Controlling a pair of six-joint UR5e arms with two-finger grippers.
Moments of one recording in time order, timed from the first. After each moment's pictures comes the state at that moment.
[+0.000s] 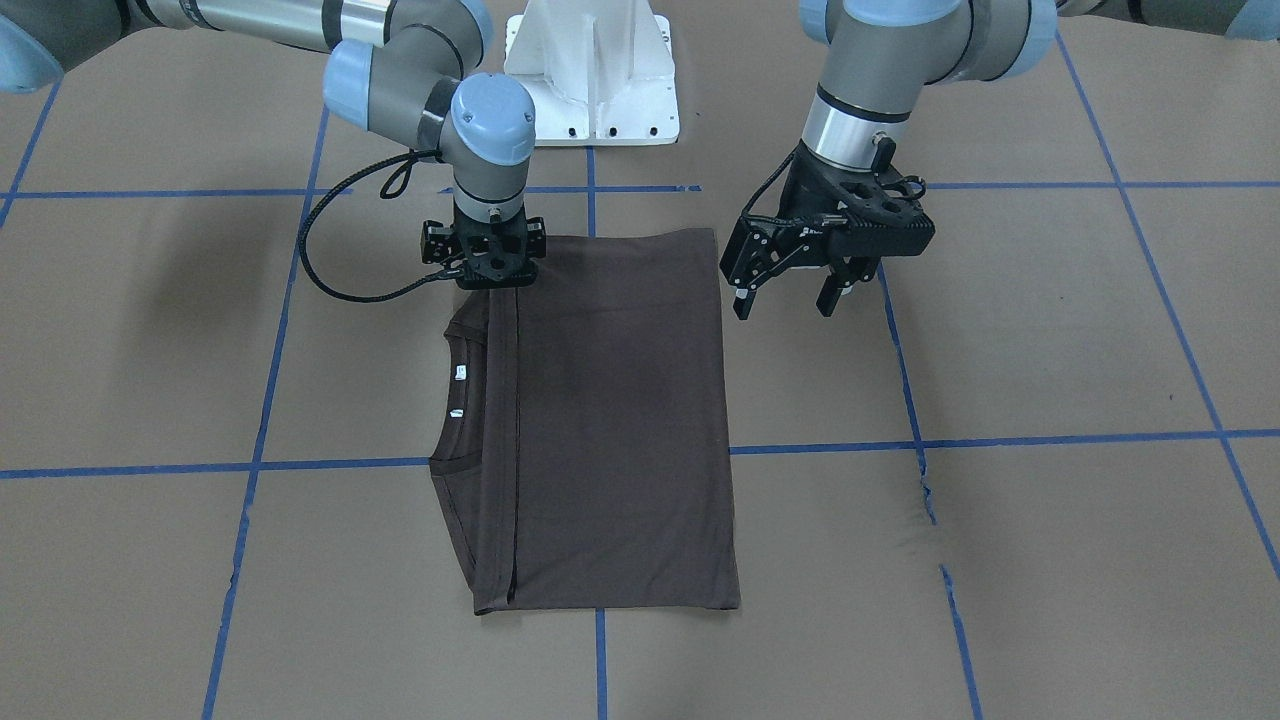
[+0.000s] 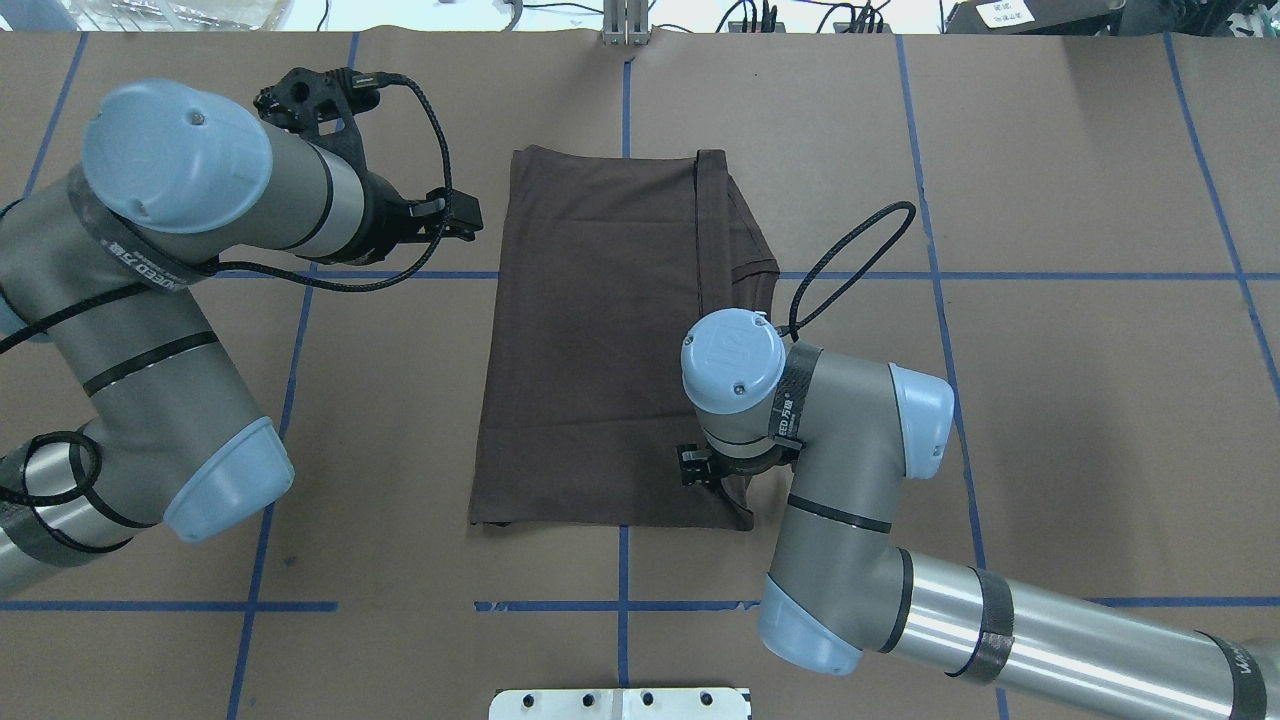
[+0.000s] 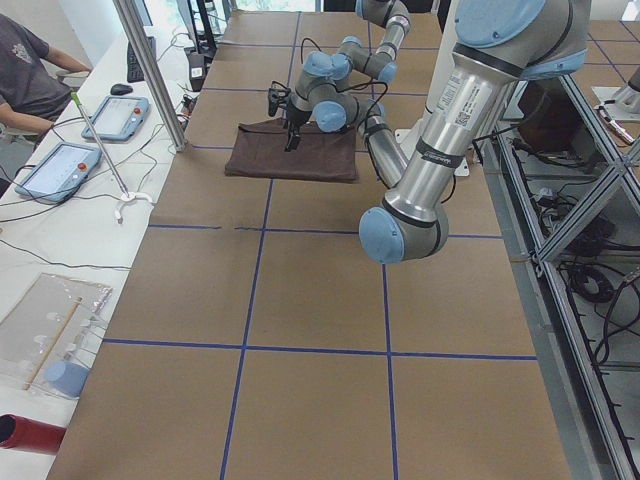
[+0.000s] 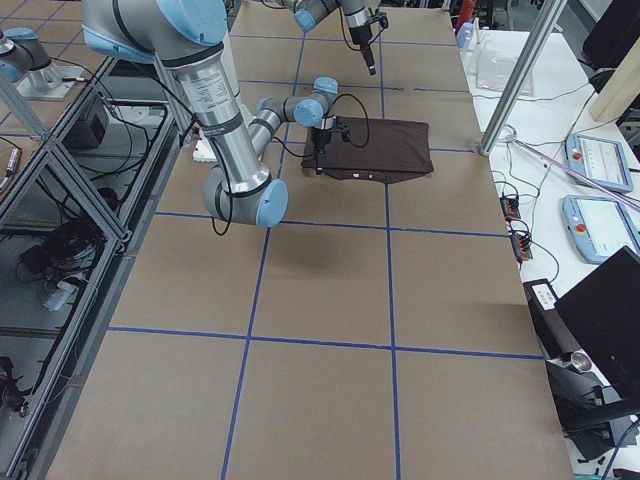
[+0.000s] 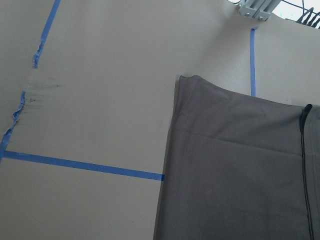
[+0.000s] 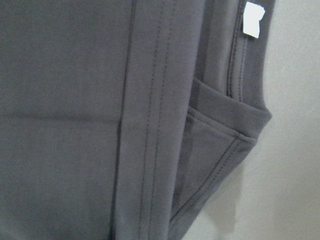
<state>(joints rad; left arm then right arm) -0.71 -2.08 -1.92 -1.71 -1.77 -1.30 0.41 -0.96 1.68 -1.79 1.86 1.06</state>
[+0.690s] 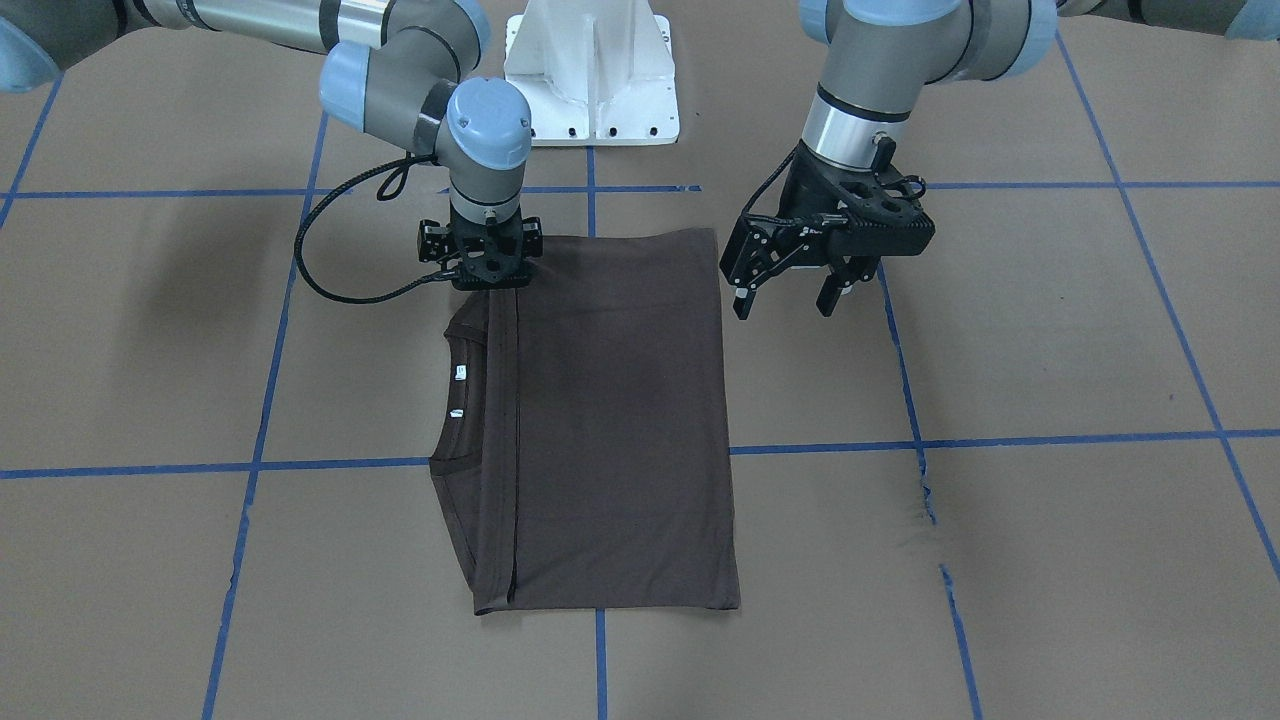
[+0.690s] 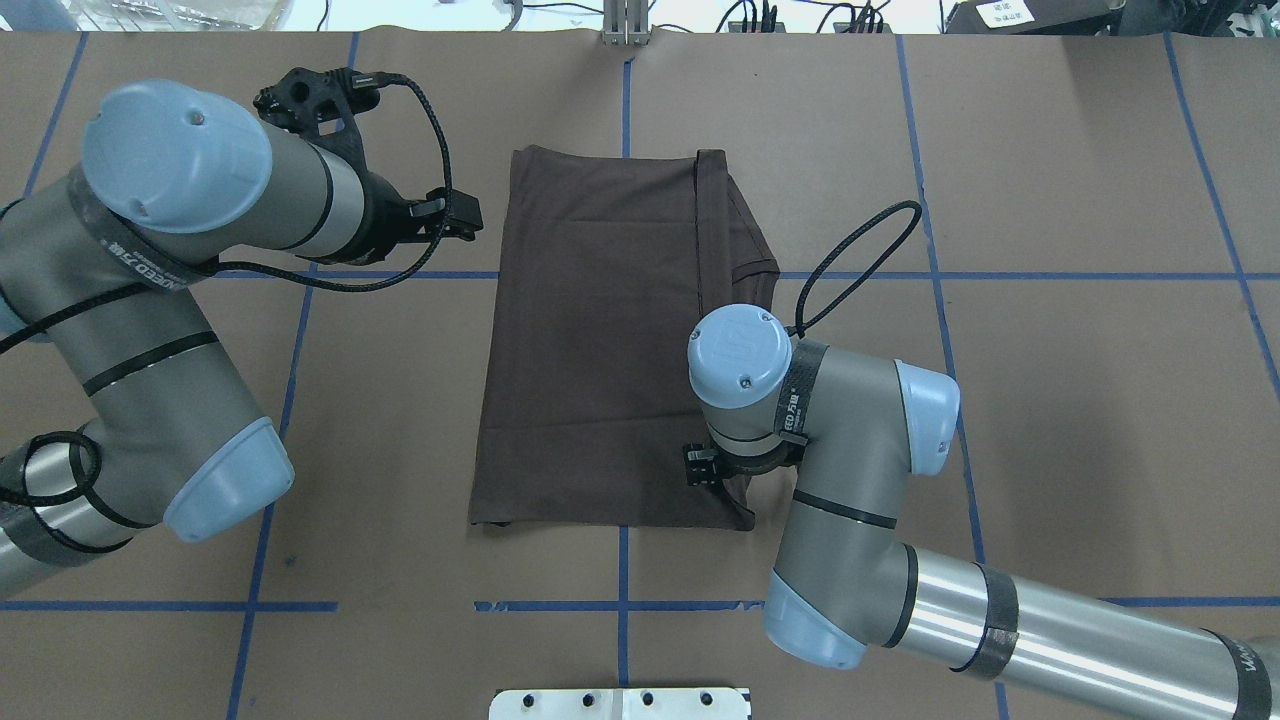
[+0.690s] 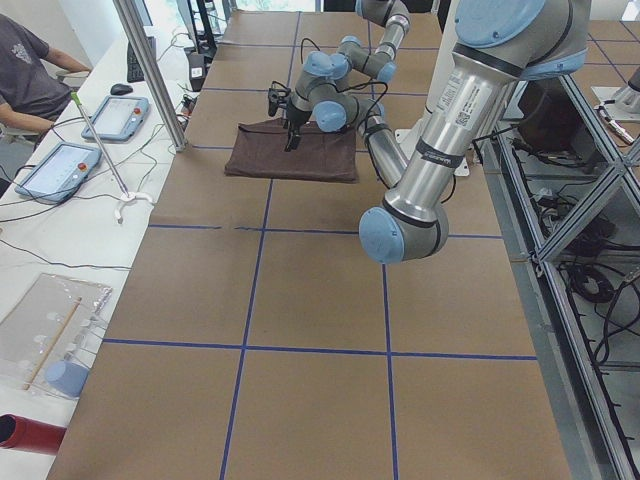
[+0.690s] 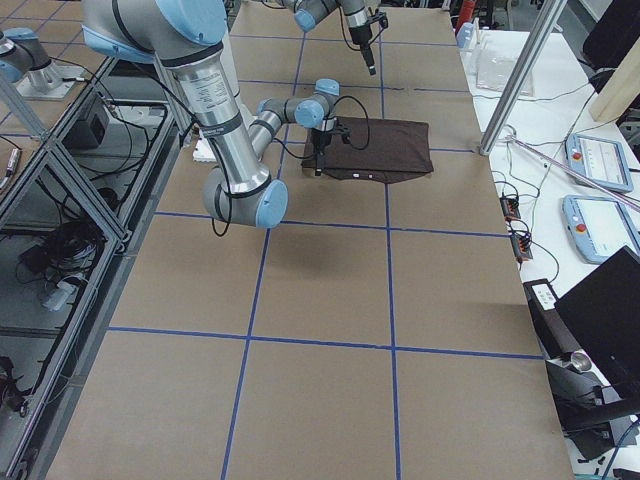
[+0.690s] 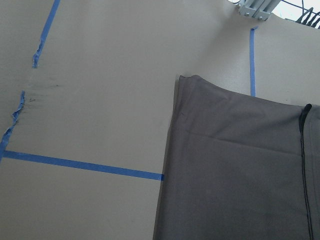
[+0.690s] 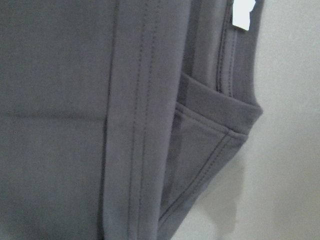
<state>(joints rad) -0.71 -2.08 -1.92 -1.71 -1.77 -1.31 0.42 -0.96 1.68 -1.79 1.89 1.06</state>
